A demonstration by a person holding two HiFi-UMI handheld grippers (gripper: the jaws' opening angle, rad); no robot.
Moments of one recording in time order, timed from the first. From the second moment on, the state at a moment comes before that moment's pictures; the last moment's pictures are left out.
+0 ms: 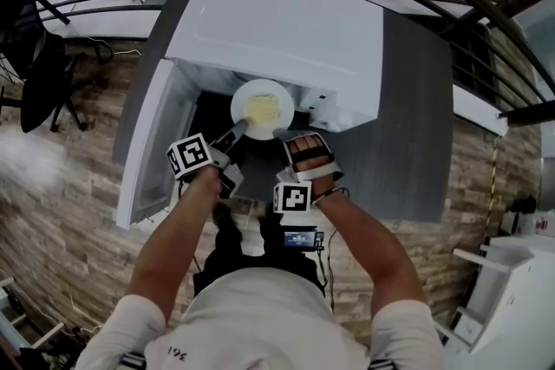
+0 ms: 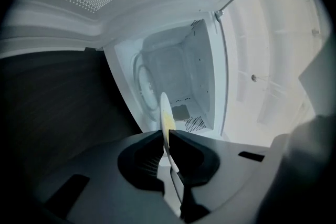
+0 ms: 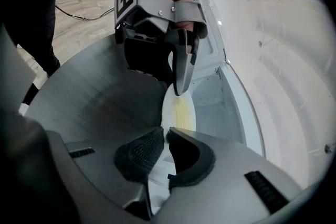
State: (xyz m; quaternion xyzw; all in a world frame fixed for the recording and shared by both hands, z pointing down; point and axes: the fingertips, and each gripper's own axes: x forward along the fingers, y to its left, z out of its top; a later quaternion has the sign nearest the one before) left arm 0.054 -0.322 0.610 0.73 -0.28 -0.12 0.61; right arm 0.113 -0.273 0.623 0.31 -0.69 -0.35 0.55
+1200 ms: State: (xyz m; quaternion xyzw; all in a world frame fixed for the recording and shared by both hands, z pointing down) left arm 0.066 -0.225 0.513 0.75 -0.21 -0.12 0.62; right arm 0.112 -0.173 0.528 0.34 -0.69 -0.36 0.52
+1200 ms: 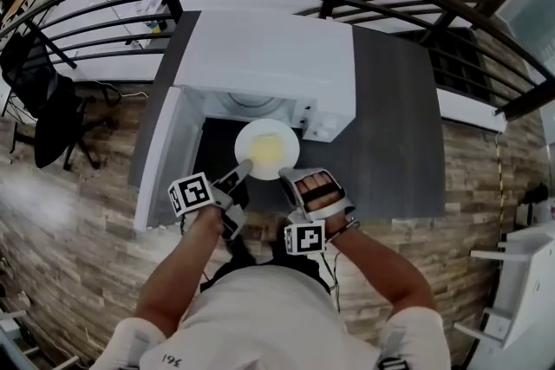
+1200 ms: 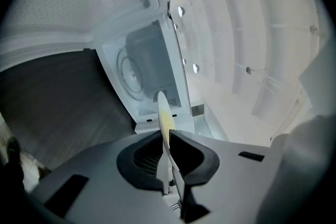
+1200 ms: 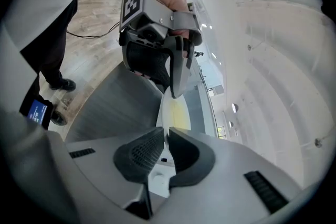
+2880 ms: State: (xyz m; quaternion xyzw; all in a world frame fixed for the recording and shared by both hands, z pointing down) left arm 0.078 -0.196 0.362 0.78 -0.14 -0.12 0.59; right arm 0.127 -0.146 0.374 0.38 -0.64 -0.44 0.49
